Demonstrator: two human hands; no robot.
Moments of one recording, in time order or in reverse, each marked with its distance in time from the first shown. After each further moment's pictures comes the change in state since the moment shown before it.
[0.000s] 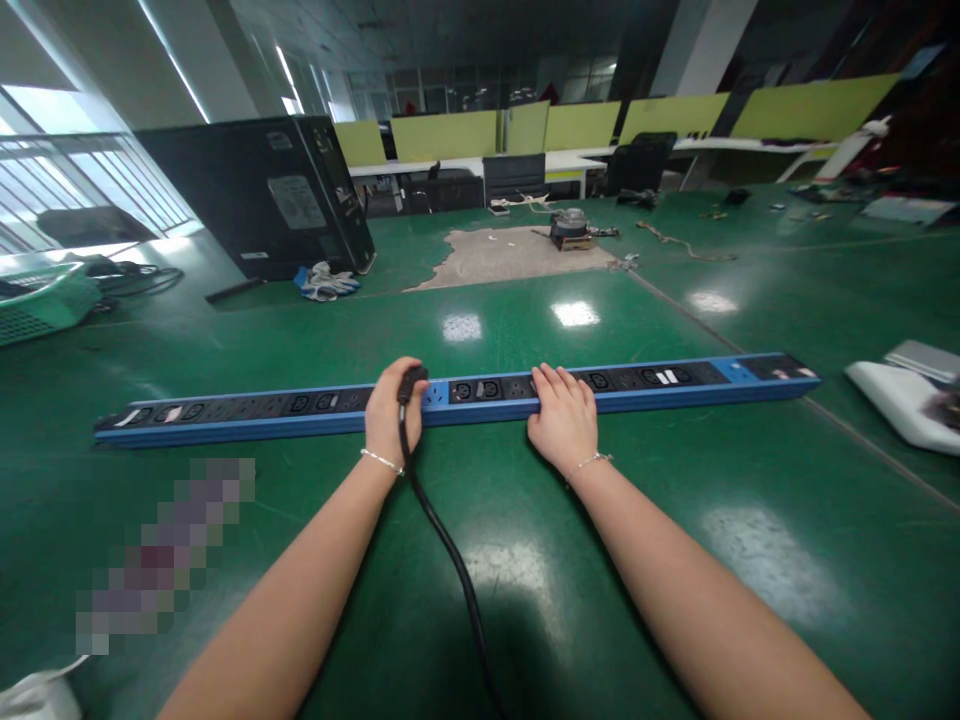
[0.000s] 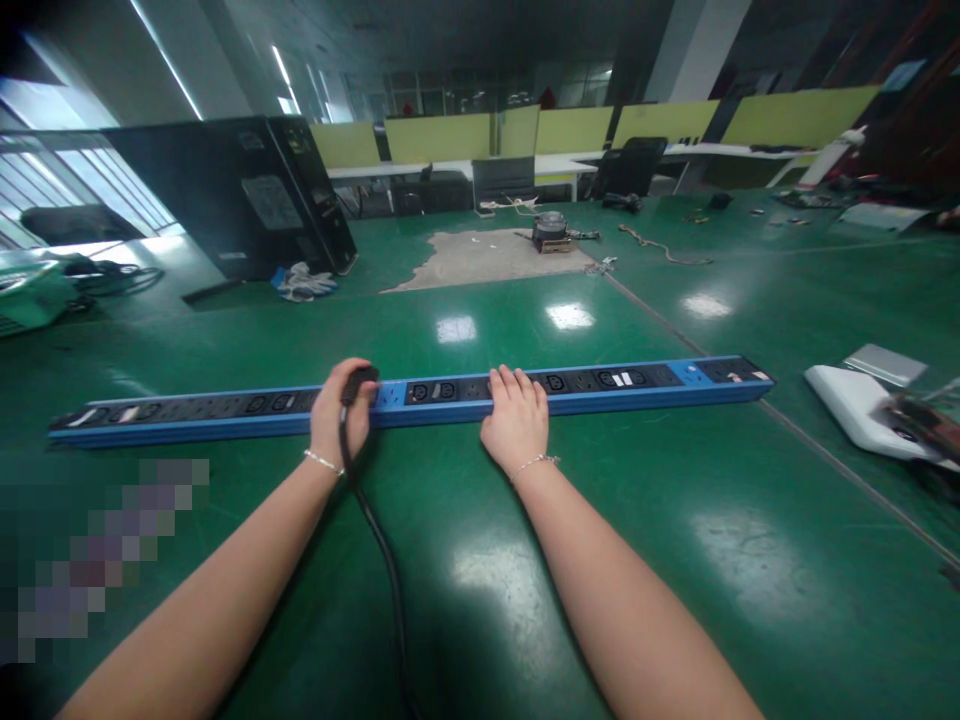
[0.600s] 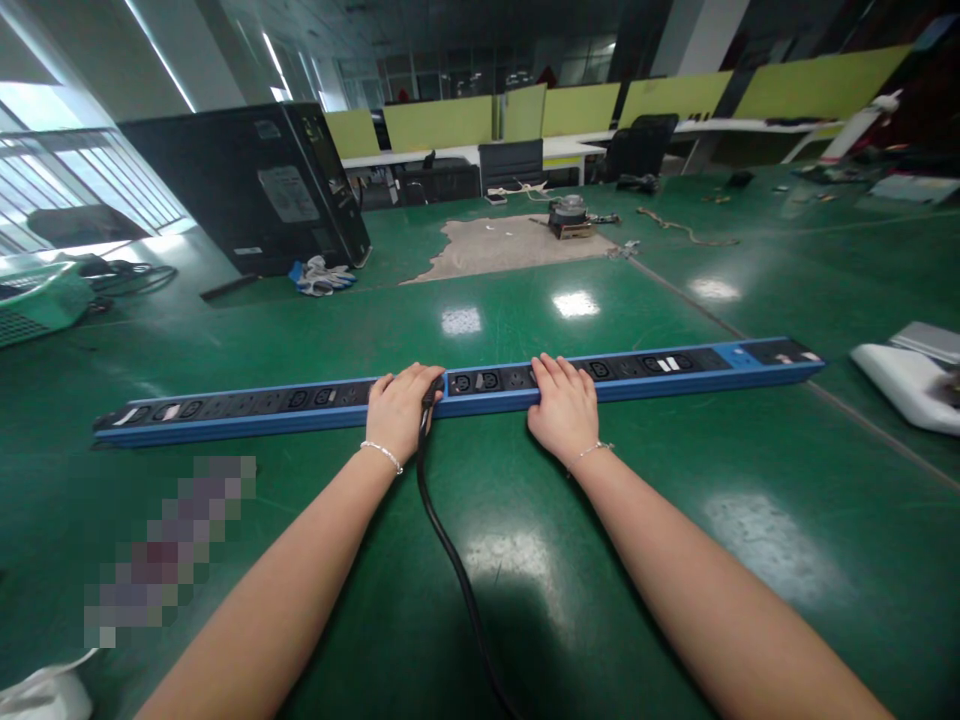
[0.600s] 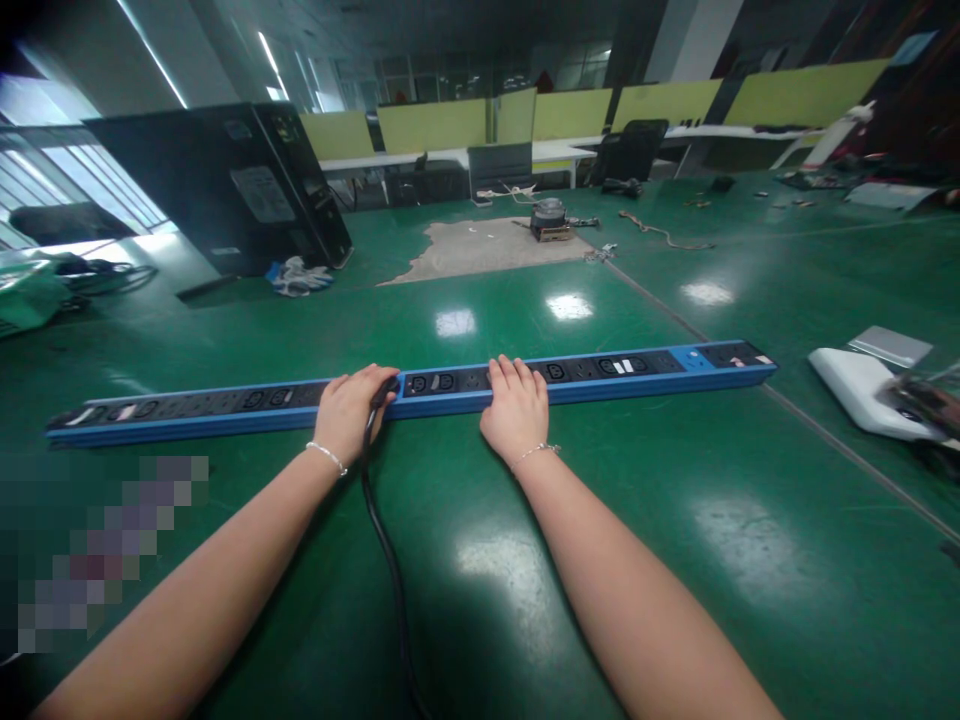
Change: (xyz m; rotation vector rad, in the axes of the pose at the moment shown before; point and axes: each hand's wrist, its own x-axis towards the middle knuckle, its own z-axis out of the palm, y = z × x) left_hand -0.008 -0.010 0.004 0.289 -0.283 0.207; right_hand 0.000 0.000 -0.001 -0.012 -0.020 0.005
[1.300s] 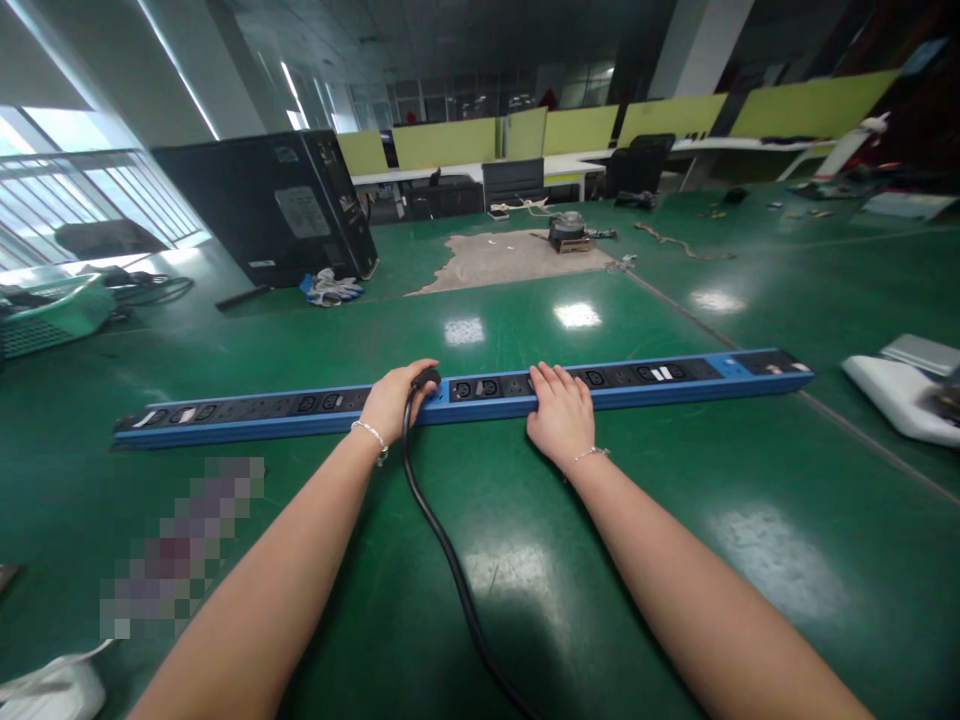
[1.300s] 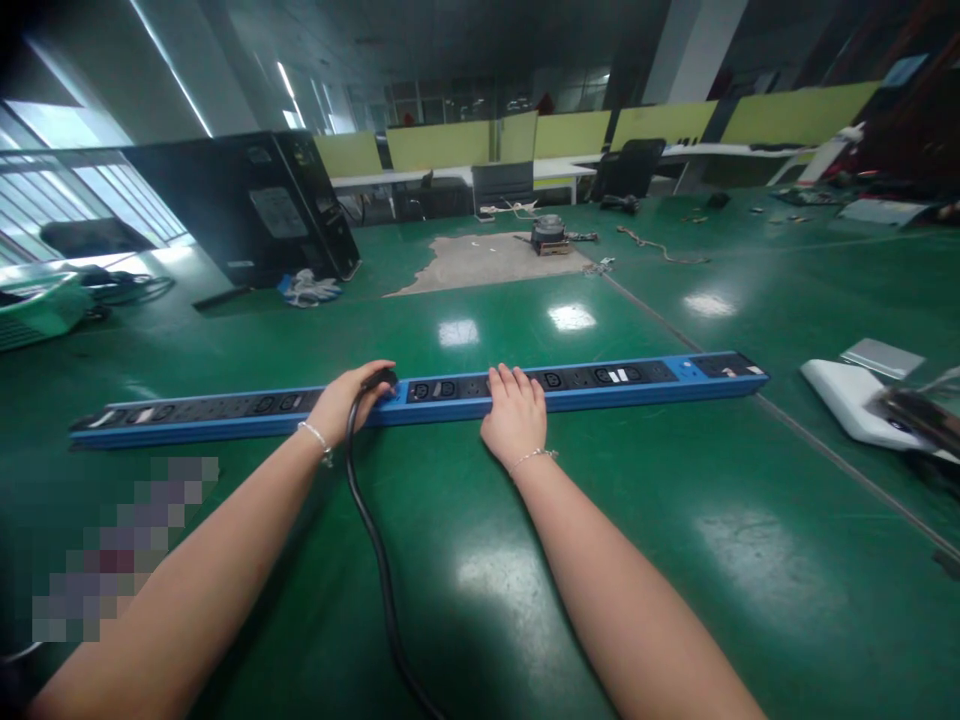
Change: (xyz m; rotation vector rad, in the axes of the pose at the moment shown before) left_hand 0.025 -0.022 -0.012 -0.215 -0.125 -0.055; right_hand 0.000 0.001 0.001 -0.006 0.014 -0.017
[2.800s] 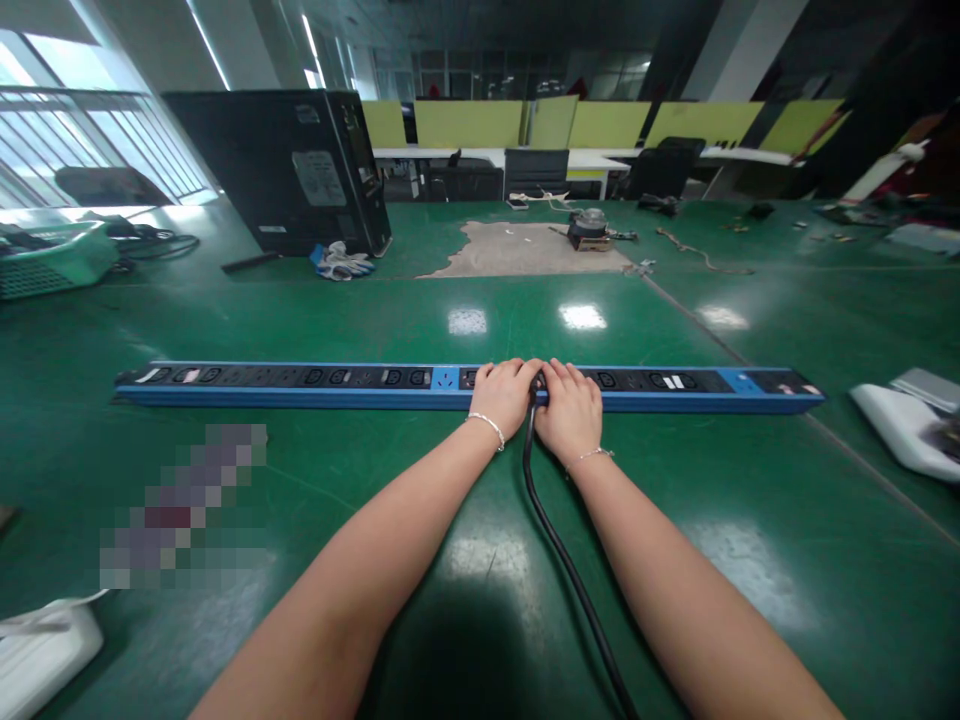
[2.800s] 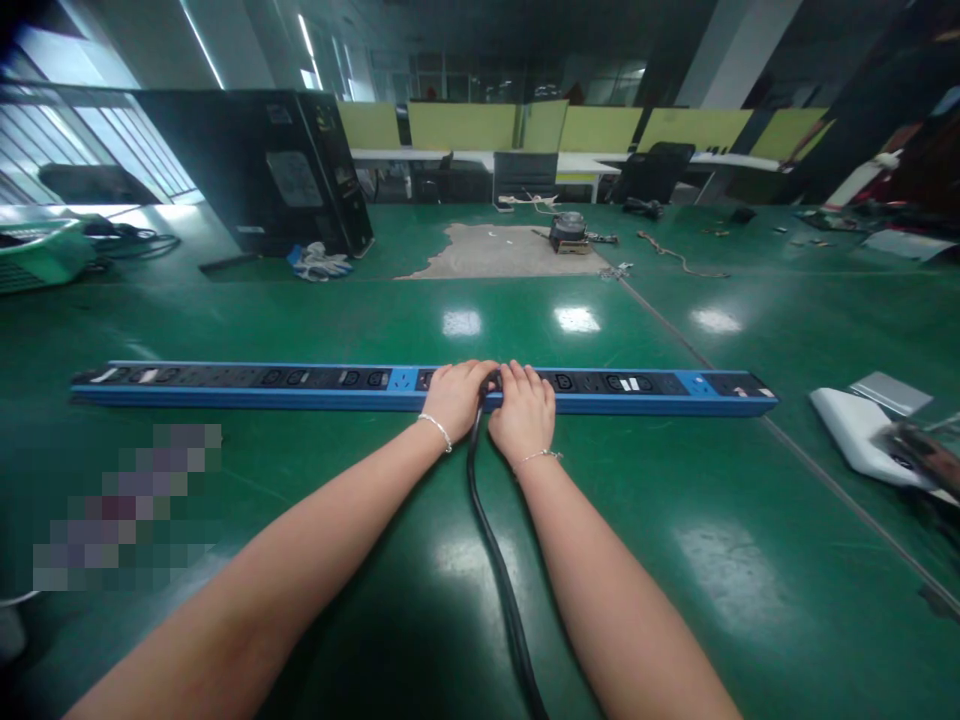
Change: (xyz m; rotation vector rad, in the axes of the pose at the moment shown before) left_hand 0.020 0.111 0.072 0.061 0.037 0.086; right_hand 0.001 0.001 0.001 0.009 0.017 0.012
